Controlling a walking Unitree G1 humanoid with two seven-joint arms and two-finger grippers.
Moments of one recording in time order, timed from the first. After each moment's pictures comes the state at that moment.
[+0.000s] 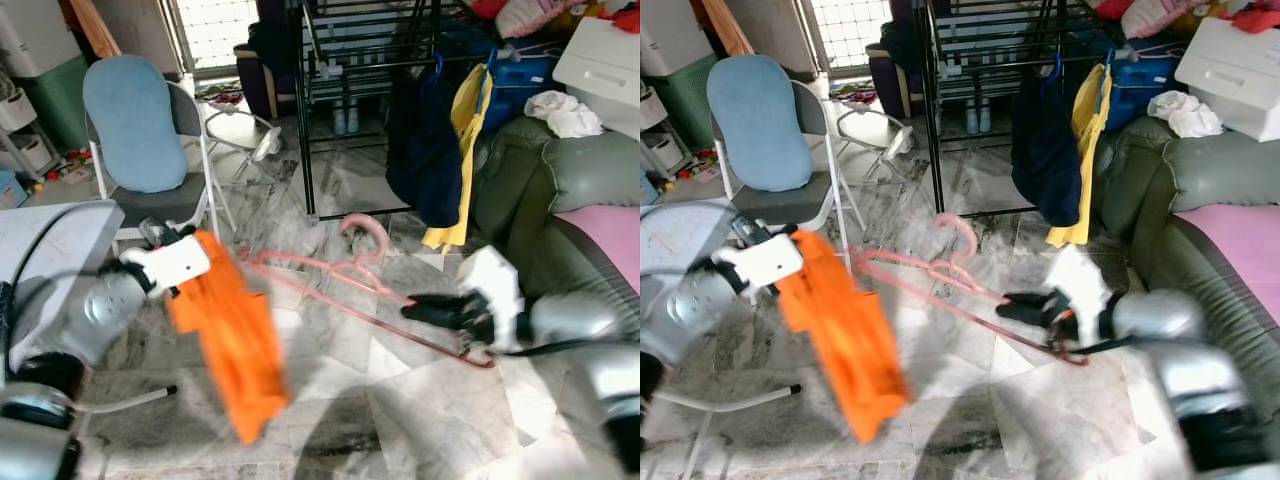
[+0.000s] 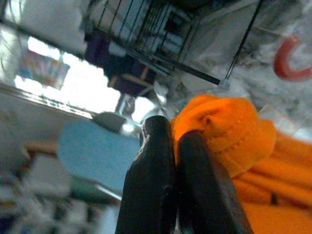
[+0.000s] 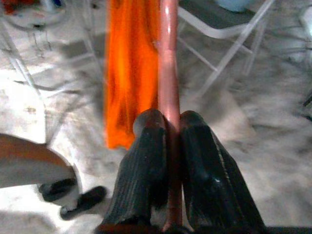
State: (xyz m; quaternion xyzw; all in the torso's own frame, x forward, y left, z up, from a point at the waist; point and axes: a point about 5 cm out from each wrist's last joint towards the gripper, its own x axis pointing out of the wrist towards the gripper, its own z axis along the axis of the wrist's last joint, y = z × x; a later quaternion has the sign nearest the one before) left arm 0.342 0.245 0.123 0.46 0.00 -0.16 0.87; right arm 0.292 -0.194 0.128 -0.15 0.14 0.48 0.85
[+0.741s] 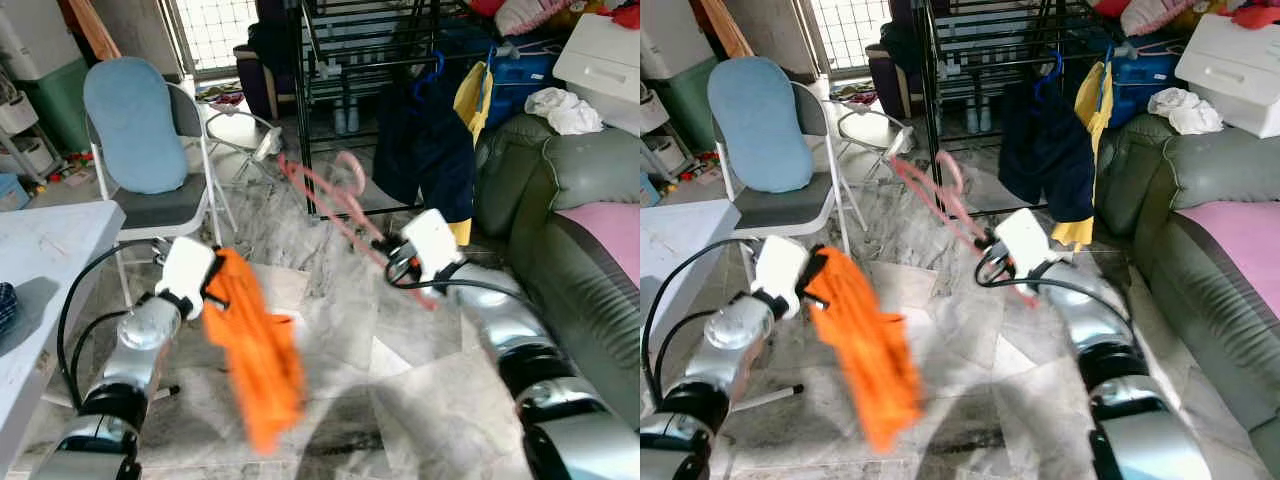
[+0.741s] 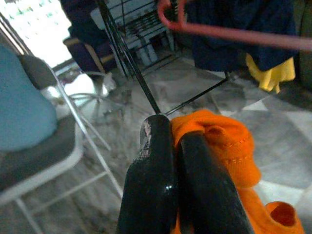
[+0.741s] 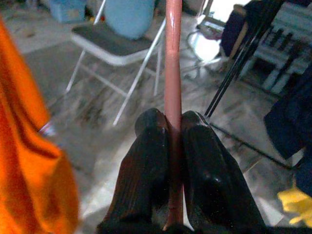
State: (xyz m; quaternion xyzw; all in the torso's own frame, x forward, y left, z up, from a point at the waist) left arm 0.342 0.207 0.100 0.13 0.03 -0.15 0.98; right arm 0.363 -0.144 0.116 -0.16 0.07 0.31 0.93
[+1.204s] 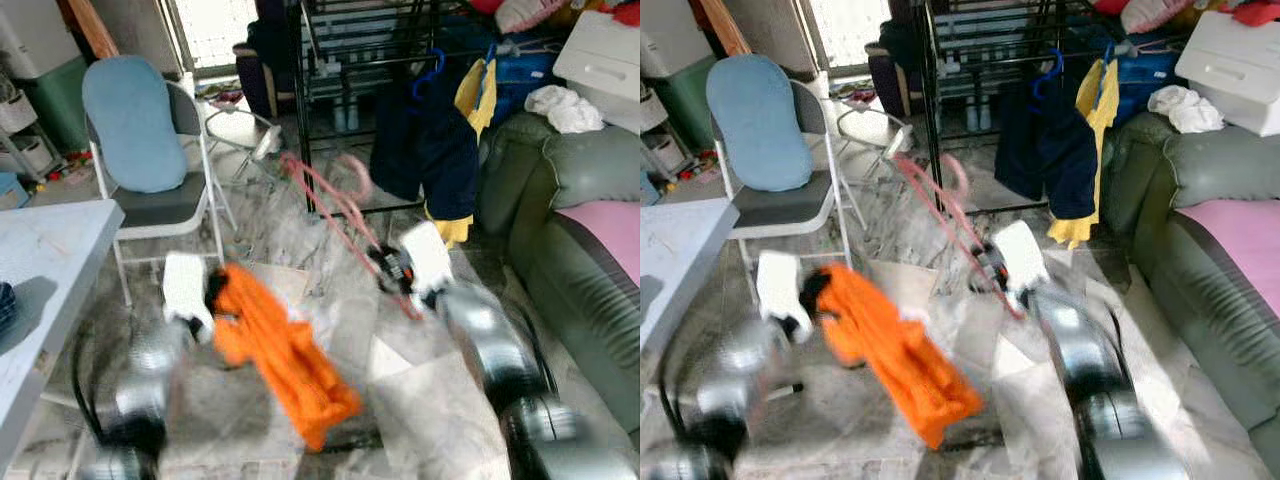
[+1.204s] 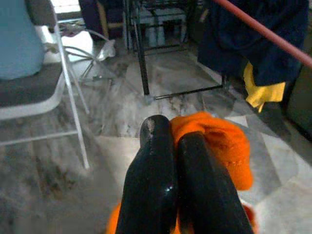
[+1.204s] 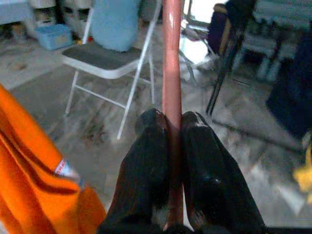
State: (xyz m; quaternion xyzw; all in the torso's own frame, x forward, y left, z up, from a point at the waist) left arm 0.309 0.183 0.063 -0.02 0.08 -0.09 0.99; right arm 0.336 -0.144 0.090 -0.08 0.06 0.26 0.96
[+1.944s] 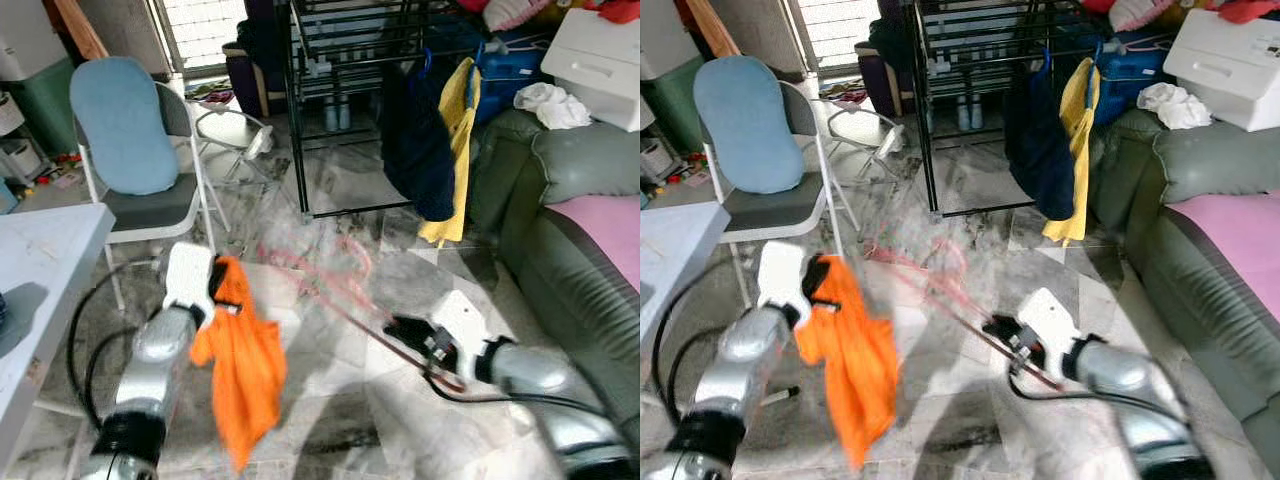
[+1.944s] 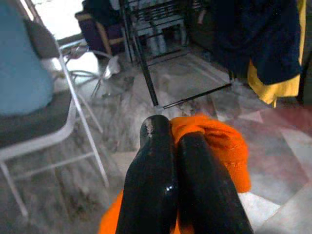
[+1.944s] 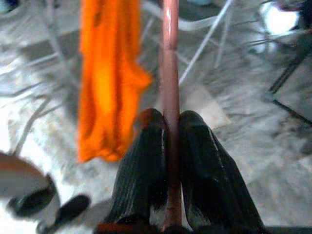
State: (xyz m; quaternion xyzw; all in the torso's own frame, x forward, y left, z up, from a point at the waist) left arm 0.327 0.183 0.096 0.07 0.05 -0.10 0.99; right arm 0.267 -0.178 0.094 -0.16 0.14 0.45 0.87
